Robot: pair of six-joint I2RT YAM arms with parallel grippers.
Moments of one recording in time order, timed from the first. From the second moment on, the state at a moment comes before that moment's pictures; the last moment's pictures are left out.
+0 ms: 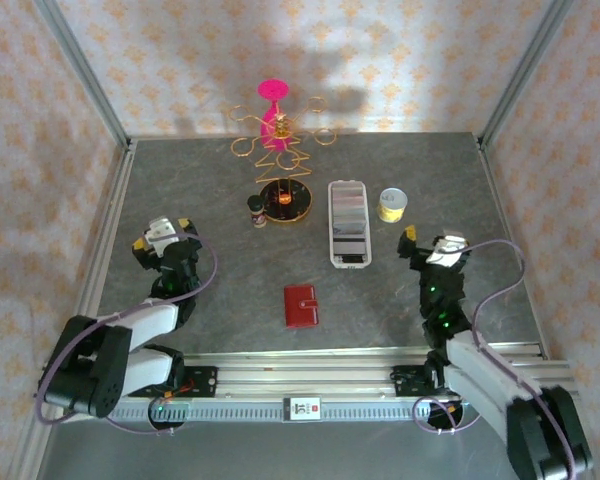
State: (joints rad) left arm -0.14 1.25 0.23 0.78 -0.78 -0.16; right arm 0.21 0.88 0.08 0.76 0.41 0.09
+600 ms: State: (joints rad) left arm -0.02 1.49 0.25 1.06 -0.44 -0.13; right arm 0.06 1.37 0.18 1.06 0.13 0.07
